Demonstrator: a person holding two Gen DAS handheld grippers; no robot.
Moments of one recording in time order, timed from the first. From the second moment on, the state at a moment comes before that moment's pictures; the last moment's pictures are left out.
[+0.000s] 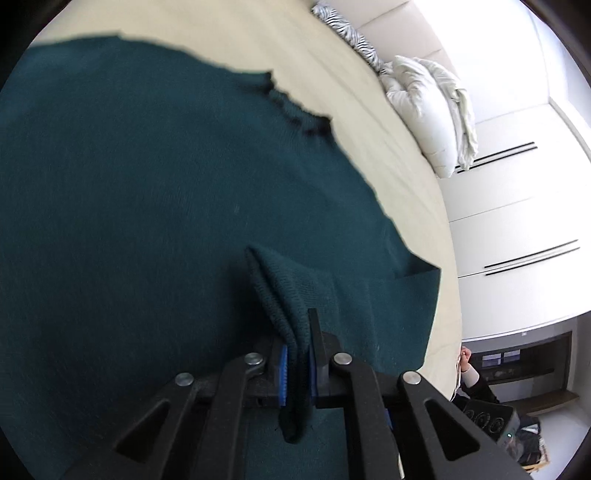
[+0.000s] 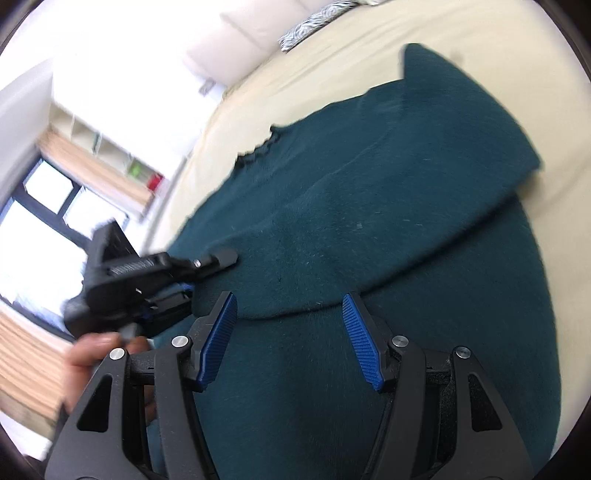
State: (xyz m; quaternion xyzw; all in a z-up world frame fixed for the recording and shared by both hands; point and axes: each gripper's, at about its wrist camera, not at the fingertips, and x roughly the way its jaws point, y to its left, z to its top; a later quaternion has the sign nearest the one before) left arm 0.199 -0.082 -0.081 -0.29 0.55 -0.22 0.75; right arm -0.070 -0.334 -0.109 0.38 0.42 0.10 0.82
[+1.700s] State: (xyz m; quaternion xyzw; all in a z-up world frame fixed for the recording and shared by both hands) left arm 0.241 -0.012 -0.090 -0.24 0.49 -0.16 0.82; right arm -0.015 -0.437 -0.149 0.60 0.32 -0.01 0.74
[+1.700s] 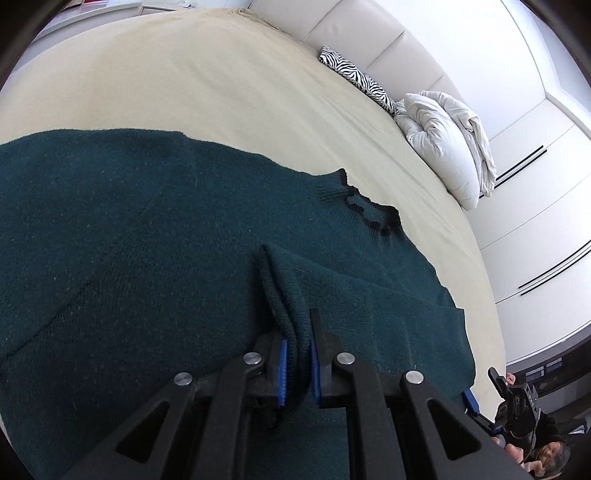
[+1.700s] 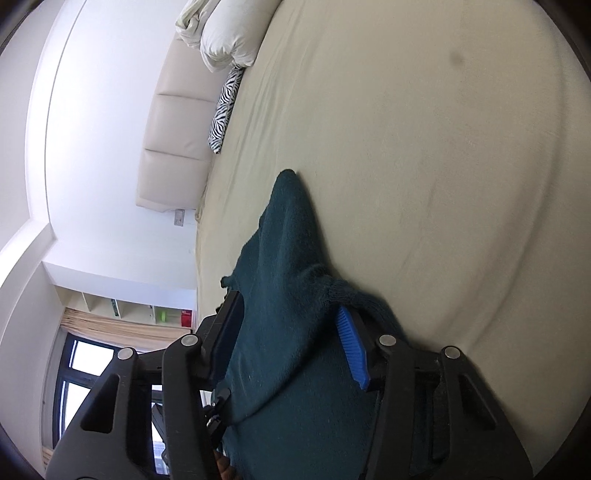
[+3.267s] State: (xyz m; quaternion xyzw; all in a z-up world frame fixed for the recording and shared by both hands) left arm 0.133 0.157 -0.030 -0.39 0.33 -0.11 0.85; right arm 0.062 -0.386 -0.067 0.44 0.35 0.08 0.82
